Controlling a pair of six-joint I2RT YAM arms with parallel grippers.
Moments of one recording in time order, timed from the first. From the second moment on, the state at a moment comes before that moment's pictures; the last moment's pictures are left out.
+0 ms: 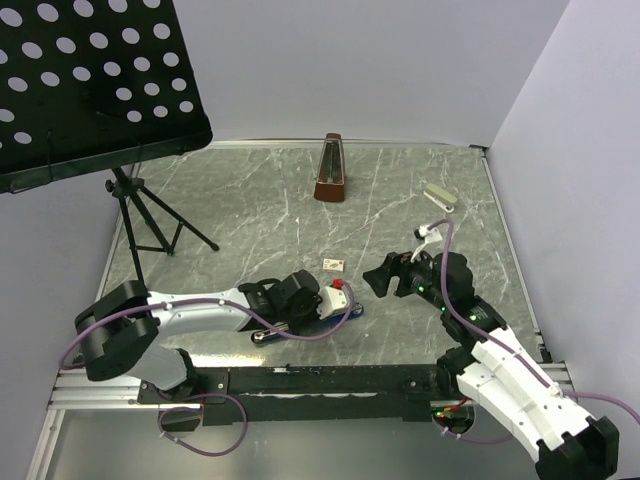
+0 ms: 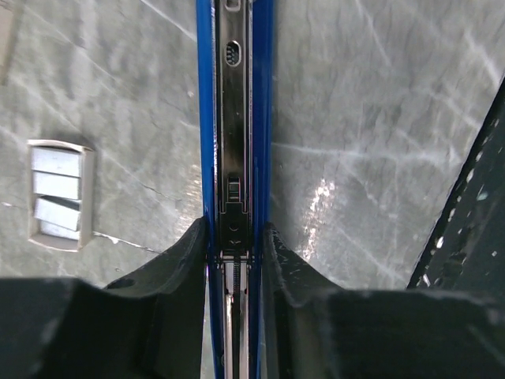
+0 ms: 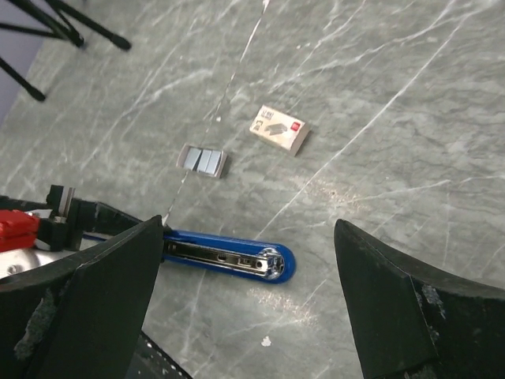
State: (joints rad) left arm -1.09 1.43 0.72 -0.16 0.06 0.18; right arm 0.44 0.62 0.44 -0.18 -0.20 0.41
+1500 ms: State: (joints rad) left arm -0.57 0.41 0.60 -0.16 -0.40 -0.16; right arm 0.99 1.61 1.02 -0.53 -0.16 -0.20
